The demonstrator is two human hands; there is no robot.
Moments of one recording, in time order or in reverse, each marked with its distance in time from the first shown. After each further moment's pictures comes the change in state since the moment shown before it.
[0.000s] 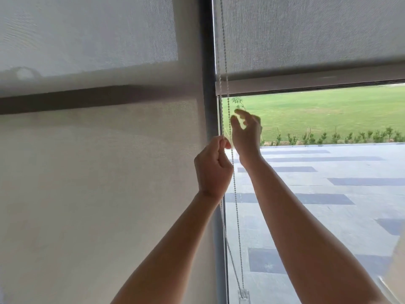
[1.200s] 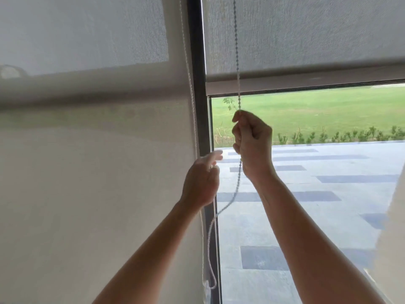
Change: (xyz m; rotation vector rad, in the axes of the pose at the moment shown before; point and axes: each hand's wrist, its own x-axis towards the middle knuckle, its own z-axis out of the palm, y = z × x) left_hand -0.021 -0.006 -0.026 0.087 -0.590 -0.147; right_hand -0.047 -0.021 -0.046 0.477 -0.109 -0.207
